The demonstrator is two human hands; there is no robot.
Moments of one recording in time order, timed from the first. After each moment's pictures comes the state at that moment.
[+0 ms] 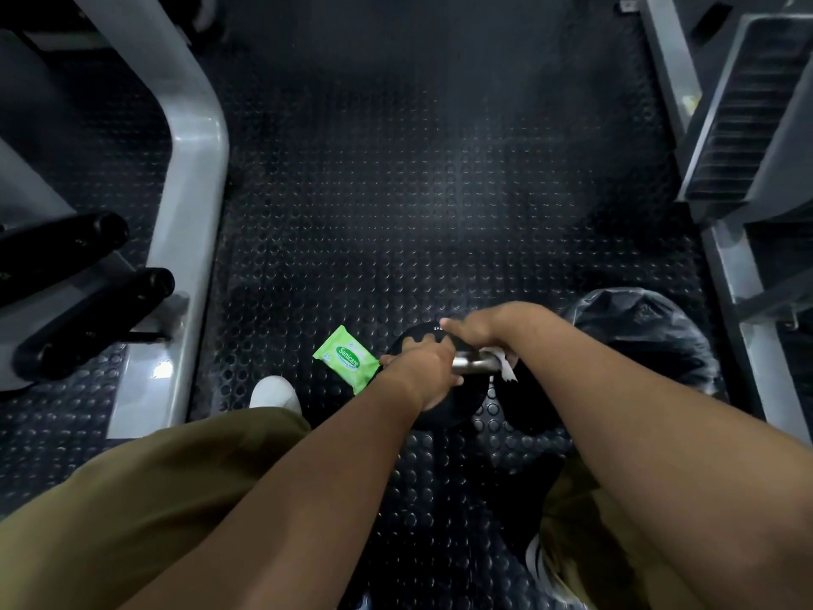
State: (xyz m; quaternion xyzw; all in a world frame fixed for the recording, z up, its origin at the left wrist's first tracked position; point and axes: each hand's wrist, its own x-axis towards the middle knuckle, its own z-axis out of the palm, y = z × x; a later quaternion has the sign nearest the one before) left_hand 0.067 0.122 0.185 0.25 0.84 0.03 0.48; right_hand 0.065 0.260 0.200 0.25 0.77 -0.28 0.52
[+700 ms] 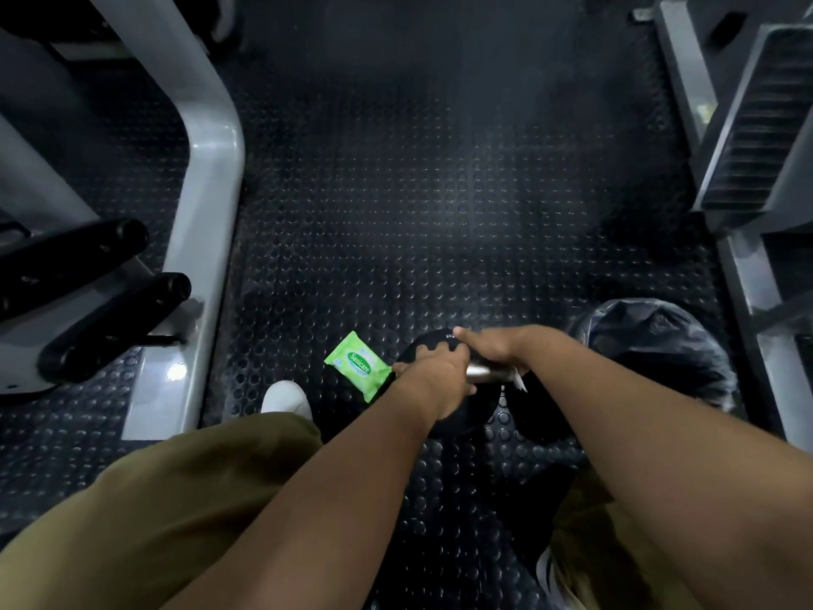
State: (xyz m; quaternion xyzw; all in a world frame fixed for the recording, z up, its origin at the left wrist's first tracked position) left_hand 0.066 0.124 0.188 0.24 0.84 0.02 0.49; right_hand 0.077 0.264 0.167 0.28 0.76 -0.33 0.49
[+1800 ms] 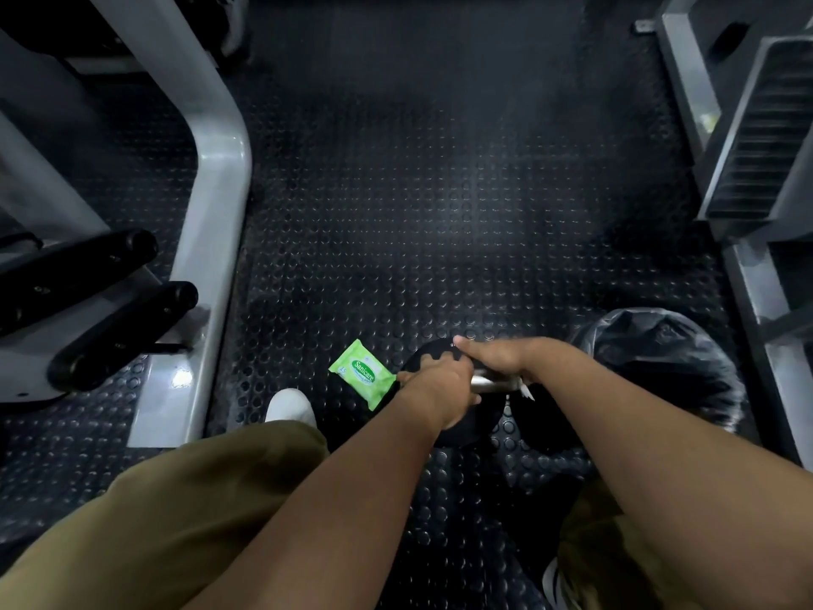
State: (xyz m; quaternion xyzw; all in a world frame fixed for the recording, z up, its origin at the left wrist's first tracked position) left_hand 0.065 0.125 0.188 0.24 0.84 0.02 0.49; right_hand 0.080 0.262 0.167 0.28 0.72 -0.40 0.50
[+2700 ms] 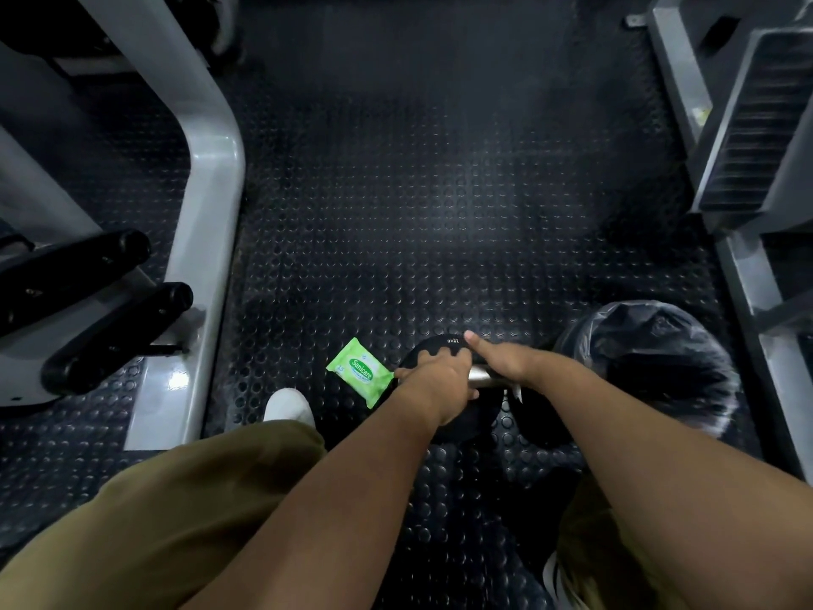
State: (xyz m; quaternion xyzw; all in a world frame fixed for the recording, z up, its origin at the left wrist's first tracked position) left_hand 0.066 0.122 0.186 0.25 0.84 0.02 0.48; right_hand 0.103 0.260 0.165 0.33 0.75 -0.40 0.42
